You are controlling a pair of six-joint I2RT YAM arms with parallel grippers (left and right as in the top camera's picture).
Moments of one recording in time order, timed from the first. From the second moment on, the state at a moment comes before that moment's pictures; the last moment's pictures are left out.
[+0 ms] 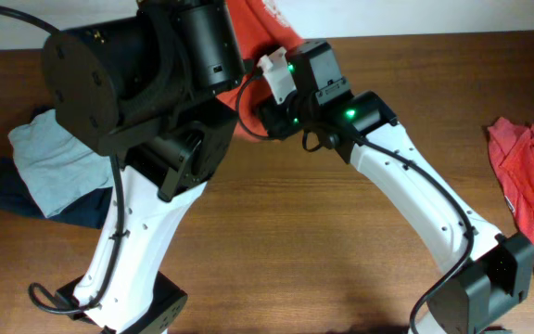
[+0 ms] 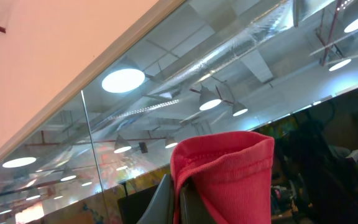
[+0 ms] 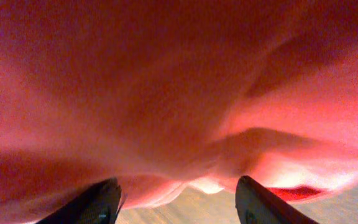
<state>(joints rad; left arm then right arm) -0.71 1.92 2.73 0.22 -0.71 1.22 0.51 1.76 1.68 -0.68 -0.16 -0.11</state>
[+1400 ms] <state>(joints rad) -0.66 1.92 2.73 0.24 -0.73 1.38 0.72 1.64 1.68 -0.69 -0.40 -0.14</state>
